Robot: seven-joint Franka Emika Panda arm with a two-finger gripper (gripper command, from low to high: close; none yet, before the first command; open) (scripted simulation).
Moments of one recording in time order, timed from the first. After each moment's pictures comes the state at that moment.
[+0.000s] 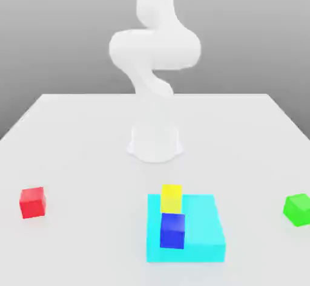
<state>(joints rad) -0.06 -0.71 -0.02 -2.34 -0.01 2.35 0.86</state>
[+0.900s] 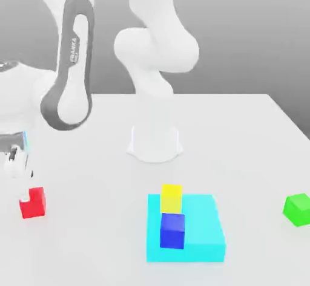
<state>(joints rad) -0.60 0.28 -0.18 -2.65 0.22 2.92 1.12</state>
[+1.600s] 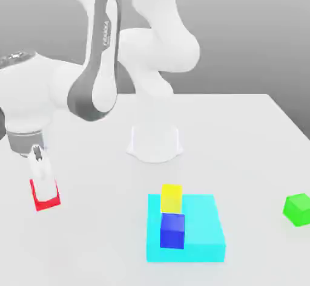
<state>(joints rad) -0.31 0.01 -0.06 -2.65 0.05 2.66 1.24</state>
